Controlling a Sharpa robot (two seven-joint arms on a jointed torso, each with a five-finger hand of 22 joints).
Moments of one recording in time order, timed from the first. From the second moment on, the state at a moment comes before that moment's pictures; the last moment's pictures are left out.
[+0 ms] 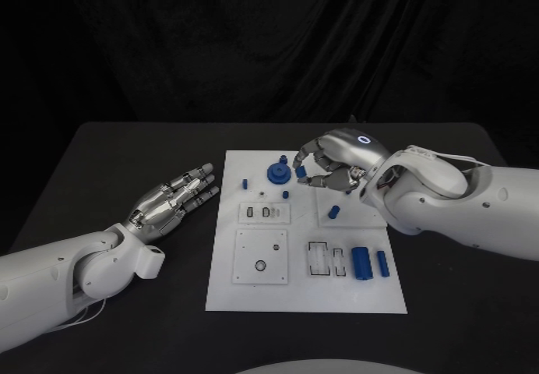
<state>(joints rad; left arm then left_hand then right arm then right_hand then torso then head) 1.15 -0.93 -0.21 1.43 -0.08 0.25 0.68 1.42 0.28 0.00 0.20 0.50 0.28 0.04 0.05 0.04 0.07 0.04 0.07 0.02 0.04 0.08 0.01 0.01 0.15 0.02 0.17 0.01 0.01 1.43 -0.92 -0.25 1.76 -1.55 -0.53 -0.10 1.53 -0.09 0.16 0.23 0.31 0.94 0.09 0.35 0.33 1.47 0.01 1.52 1.31 1.47 -0.06 1.41 1.31 0.07 1.43 0.05 1.26 1.31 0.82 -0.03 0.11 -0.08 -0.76</state>
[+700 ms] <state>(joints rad) 1.15 -0.93 -0.21 1.43 -0.09 0.25 0.68 1.42 0.27 0.01 0.20 0.51 0.28 0.04 0.05 0.04 0.07 0.04 0.08 0.02 0.04 0.08 0.01 0.01 0.15 0.02 0.17 0.01 0.01 1.33 -0.79 -0.25 1.69 -1.61 -0.41 -0.19 1.54 -0.09 0.16 0.23 0.31 0.94 0.09 0.35 0.33 1.47 0.01 1.52 1.31 1.47 -0.06 1.41 1.31 0.07 1.43 0.05 1.22 1.31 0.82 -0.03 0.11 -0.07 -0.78</state>
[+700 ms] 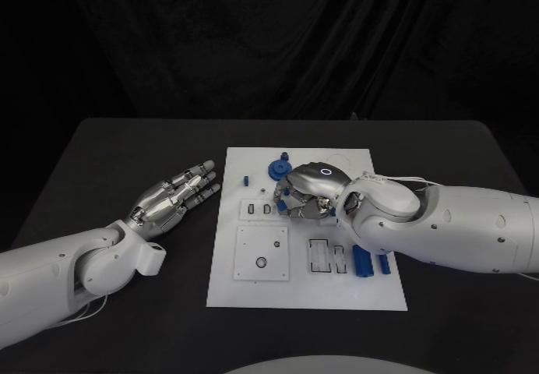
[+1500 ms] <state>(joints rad) 1.15 -0.92 -0.21 1.41 -0.08 0.25 0.68 1.42 0.27 0.01 0.20 0.51 0.28 0.04 0.05 0.04 0.07 0.04 0.08 0.02 0.04 0.08 0.01 0.01 0.15 0.02 0.17 0.01 0.01 1.33 -0.79 -0.24 1.67 -1.63 -0.37 -0.22 1.50 -0.10 0.15 0.23 0.24 0.87 0.10 0.38 0.39 1.47 0.02 1.51 1.31 1.47 -0.05 1.41 1.31 0.07 1.43 0.06 1.21 1.31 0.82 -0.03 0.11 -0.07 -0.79</state>
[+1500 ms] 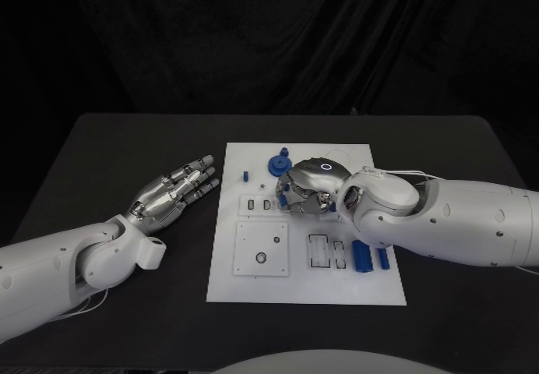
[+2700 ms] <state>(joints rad) 1.15 -0.93 -0.21 1.42 -0.09 0.24 0.68 1.41 0.26 0.03 0.18 0.51 0.30 0.05 0.06 0.04 0.08 0.04 0.08 0.02 0.03 0.08 0.01 0.01 0.15 0.03 0.18 0.02 0.01 1.33 -0.82 -0.25 1.70 -1.63 -0.38 -0.19 1.40 -0.21 0.09 0.30 0.05 0.63 0.11 0.13 0.22 1.44 0.02 1.49 1.31 1.47 -0.04 1.39 1.31 0.07 1.42 0.07 1.17 1.31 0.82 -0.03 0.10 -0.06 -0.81</state>
